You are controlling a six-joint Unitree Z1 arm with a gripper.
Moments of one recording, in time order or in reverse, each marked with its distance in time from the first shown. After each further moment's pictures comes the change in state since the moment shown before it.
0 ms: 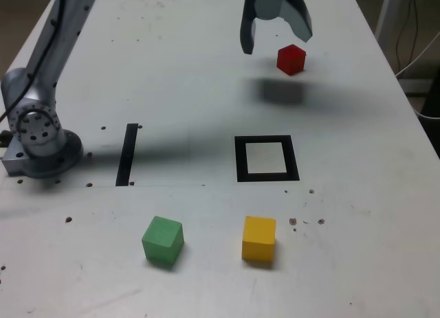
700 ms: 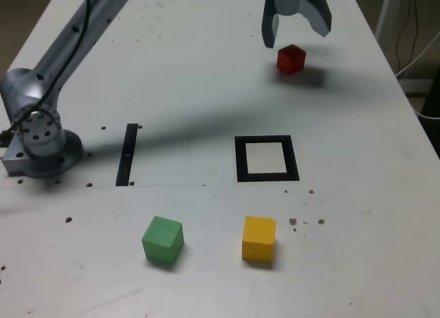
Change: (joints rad) arm 0.058 0.205 -0.362 0.088 0.001 0.158
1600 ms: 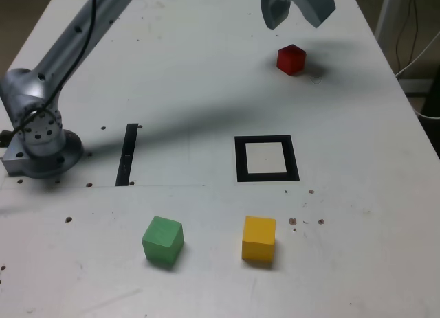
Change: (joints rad) arm 0.034 0.026 -0.112 -0.015 0.048 0.476
